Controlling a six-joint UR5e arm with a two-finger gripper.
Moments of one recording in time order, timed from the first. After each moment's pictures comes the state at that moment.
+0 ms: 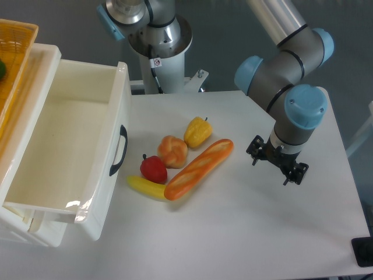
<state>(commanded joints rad) 2.71 -2.07 -1.49 -1.12 1.53 1.33</state>
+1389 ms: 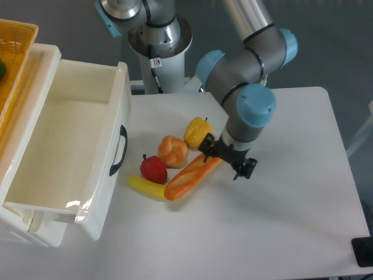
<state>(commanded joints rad) 2.52 -1.97 -1.68 -1.17 1.43 1.04</state>
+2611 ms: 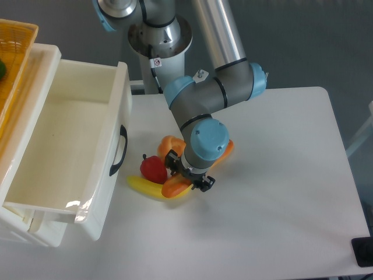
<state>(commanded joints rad) 2.44 -2.06 -1.67 -1.15 1.49 1.01</state>
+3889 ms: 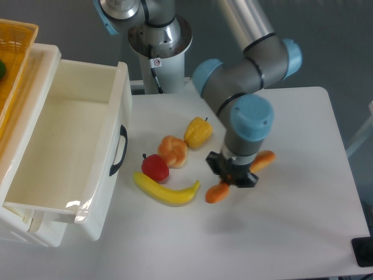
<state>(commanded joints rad) 2.60 -2.02 -1.43 -1.17 1.52 1.20</state>
